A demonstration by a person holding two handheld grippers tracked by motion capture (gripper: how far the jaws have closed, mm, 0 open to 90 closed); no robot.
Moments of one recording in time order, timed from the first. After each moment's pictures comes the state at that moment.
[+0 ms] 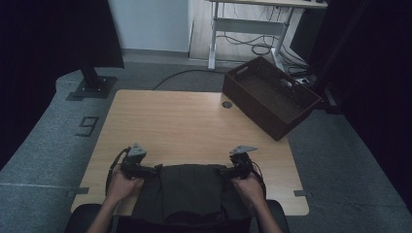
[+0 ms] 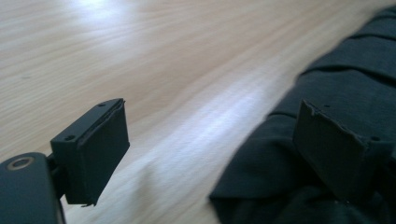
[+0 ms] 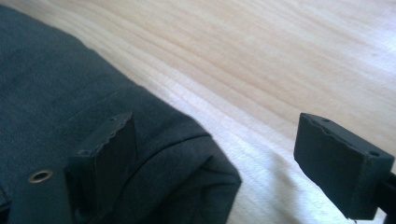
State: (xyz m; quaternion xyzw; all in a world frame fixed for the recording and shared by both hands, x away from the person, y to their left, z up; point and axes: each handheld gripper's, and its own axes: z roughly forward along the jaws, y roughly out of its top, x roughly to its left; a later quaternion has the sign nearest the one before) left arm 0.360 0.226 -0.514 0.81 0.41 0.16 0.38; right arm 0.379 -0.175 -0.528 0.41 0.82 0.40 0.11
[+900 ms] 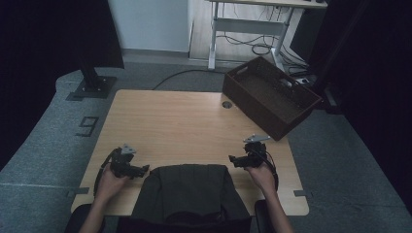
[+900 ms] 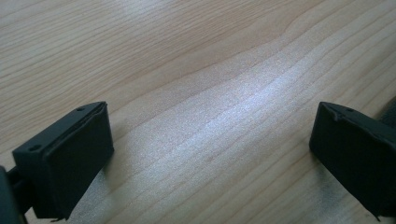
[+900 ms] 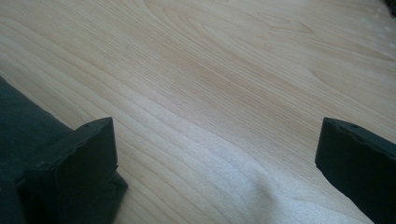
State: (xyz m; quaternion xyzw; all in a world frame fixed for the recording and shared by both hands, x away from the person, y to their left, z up) left arm 0.379 0.262 -0.548 0.82 0.45 0.17 0.31; right arm 0.408 -0.218 -0.509 0.44 0.80 0.37 0.17
